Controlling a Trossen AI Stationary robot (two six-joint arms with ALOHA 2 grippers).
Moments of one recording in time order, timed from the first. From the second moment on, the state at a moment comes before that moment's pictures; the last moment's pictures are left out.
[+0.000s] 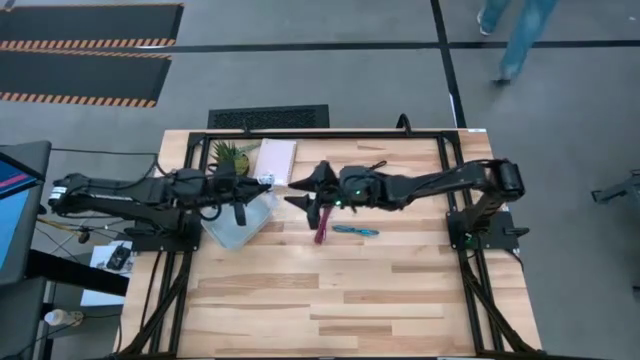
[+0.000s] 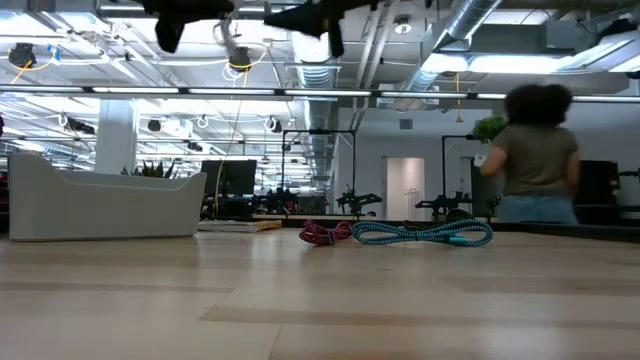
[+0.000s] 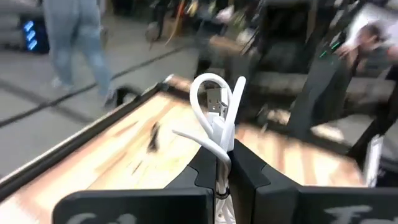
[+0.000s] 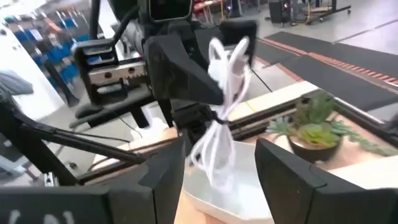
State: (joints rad) left arm -0.05 0.75 0.68 -0.11 -0.33 -0.29; right arm 0.02 1.69 1.29 0.27 0.14 0.32
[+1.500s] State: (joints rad) left arm -0.15 0.94 0.60 -0.92 -0.46 -0.88; right arm 0.21 1.32 1.28 -0.78 0.79 0.58
